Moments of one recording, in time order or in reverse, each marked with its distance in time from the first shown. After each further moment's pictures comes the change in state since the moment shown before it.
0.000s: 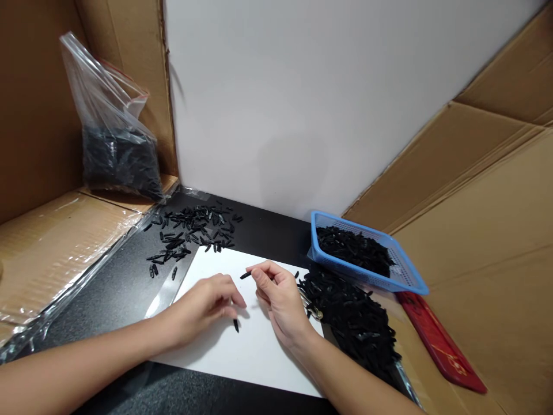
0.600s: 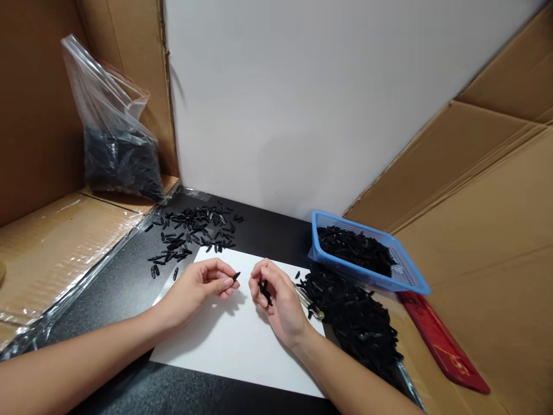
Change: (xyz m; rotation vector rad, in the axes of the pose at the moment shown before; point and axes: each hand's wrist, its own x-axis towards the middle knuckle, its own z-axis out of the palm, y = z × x) left_hand 0.007 0.004 -0.008 -0.554 0.263 -0.246; right_hand 0.000 0.000 -0.002 0.102 -0.115 0.087
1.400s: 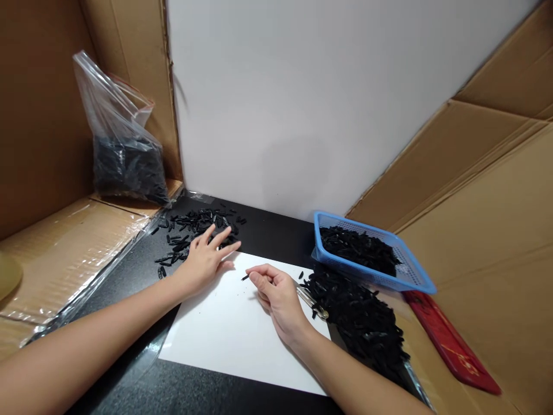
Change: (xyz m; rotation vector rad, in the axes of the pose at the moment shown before) left_hand 0.039 -0.006 -0.030 1.132 0.157 0.468; right_hand 0.004 0.013 0.001 -0.120 0.115 -0.031
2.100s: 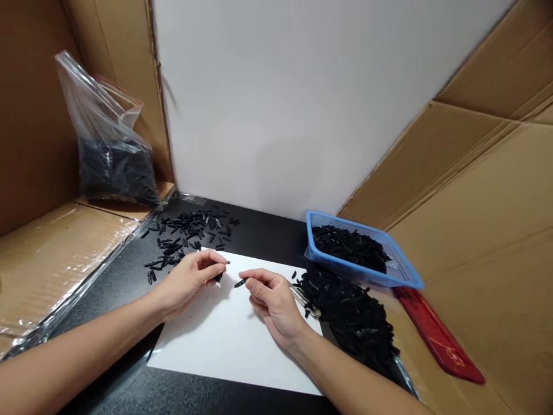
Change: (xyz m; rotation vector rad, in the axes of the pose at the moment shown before) left_hand -0.014 0.036 -0.016 -0.992 -0.087 -0.448; right_hand -0.005 -0.011 -0.003 0.134 -0.085 0.025
